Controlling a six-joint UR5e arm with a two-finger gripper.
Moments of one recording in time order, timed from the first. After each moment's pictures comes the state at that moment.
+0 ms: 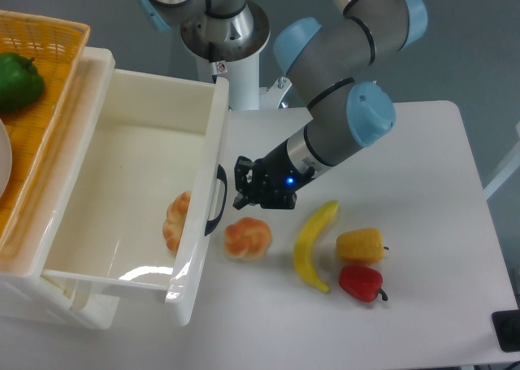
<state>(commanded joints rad) 2.58 -1.89 -1.55 -1.59 0.97 0.98</state>
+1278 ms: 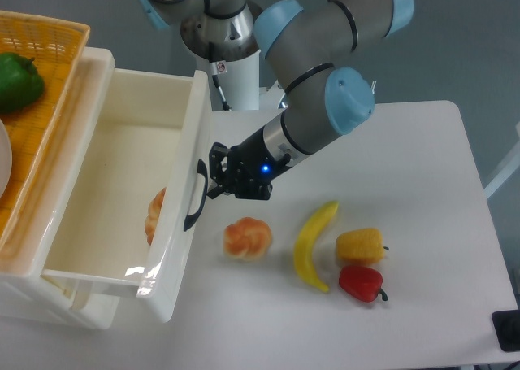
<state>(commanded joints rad) 2.52 -1.86 -1.57 -1.62 0.94 0.97</state>
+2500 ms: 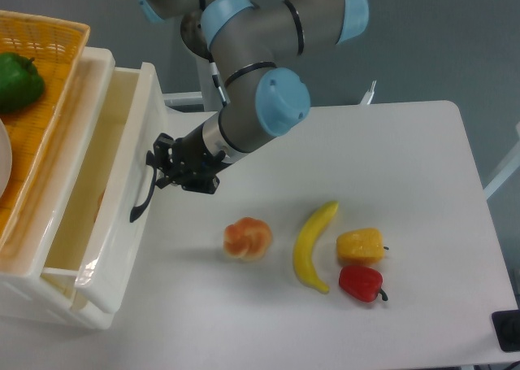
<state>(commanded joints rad) 2.37 -1.83 -1.59 -1.60 0.94 0.87</state>
